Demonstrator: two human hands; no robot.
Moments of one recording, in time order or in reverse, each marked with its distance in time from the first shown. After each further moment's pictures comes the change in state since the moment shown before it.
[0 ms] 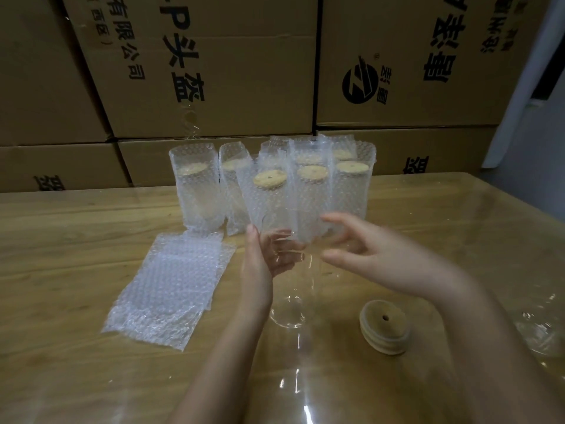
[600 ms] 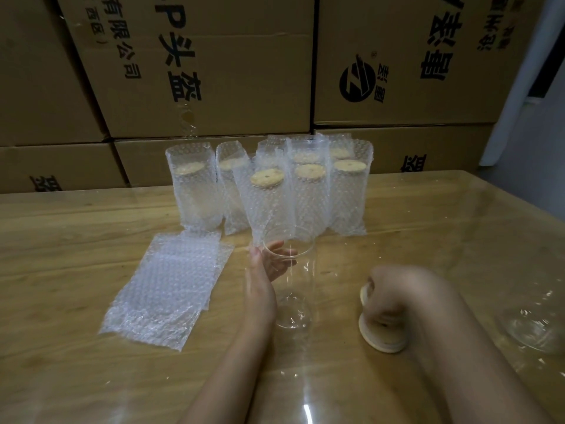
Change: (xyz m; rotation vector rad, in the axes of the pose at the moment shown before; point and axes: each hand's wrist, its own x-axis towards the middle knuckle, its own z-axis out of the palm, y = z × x) left_hand -0.003 -0.043 -0.004 0.028 0.090 0.156; right_hand 0.019 0.043 0.018 -0.606 -0.375 0.571
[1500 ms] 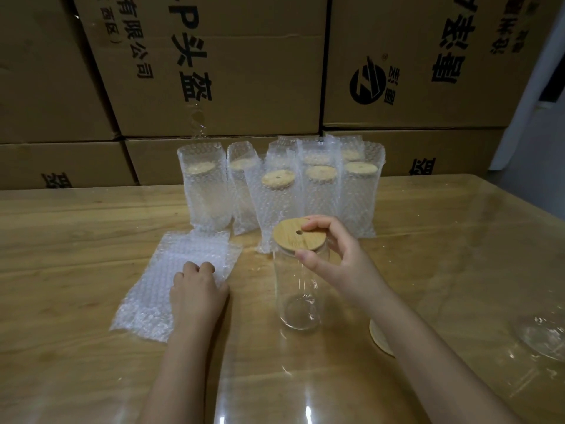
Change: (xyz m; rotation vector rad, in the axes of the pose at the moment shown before) left_hand 0.034 0.002 -0.111 1.514 0.085 -0.139; right_hand 0.002 -0.063 0.015 1.198 0.617 -0.849
